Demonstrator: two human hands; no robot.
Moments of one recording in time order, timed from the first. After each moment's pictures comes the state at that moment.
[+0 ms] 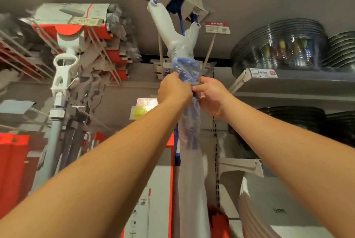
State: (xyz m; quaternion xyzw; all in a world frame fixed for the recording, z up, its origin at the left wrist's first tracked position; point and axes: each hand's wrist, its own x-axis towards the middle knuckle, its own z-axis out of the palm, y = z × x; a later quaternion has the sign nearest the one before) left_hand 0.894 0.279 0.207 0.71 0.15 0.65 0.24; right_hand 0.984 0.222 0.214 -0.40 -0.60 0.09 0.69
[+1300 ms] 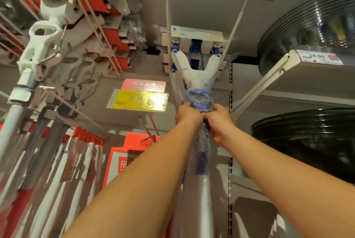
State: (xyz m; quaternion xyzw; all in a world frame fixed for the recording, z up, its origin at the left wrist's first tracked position) left_hand 1.063 0.416 0.198 0.61 0.12 0.60 0.51; right_hand 1.105 0.354 0.193 -0.44 -0.48 0.06 0.75
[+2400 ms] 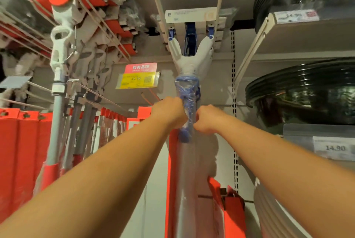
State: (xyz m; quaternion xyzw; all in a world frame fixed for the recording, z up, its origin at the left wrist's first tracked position) left_hand 0.970 0.353 0.129 0.84 0.37 0.38 -0.12; right_hand 1.078 0.294 0.126 -0.79 -0.54 -0.25 0.17
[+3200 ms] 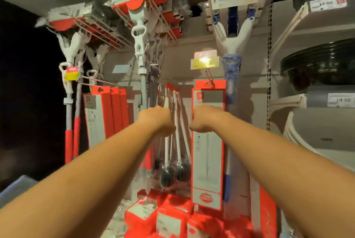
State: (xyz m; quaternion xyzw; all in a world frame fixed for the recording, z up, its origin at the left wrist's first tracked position) left_hand 0.703 0.257 0.035 0.83 0.49 0.18 -0.17; right_hand 0.834 0.214 0.050 -0.78 -0.60 -0.17 0.06
